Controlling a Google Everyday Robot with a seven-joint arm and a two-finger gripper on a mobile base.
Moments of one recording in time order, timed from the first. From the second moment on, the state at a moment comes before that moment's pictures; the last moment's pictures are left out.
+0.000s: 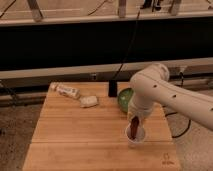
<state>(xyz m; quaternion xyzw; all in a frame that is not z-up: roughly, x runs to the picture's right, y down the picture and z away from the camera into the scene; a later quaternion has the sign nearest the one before) 0.143 0.151 0.641 -0.29 -0.20 -0.49 0.80</state>
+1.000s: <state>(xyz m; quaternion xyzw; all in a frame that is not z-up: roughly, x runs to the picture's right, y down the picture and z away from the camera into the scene) 0.171 0.173 0.689 -0.30 -0.20 -0.48 0.80</state>
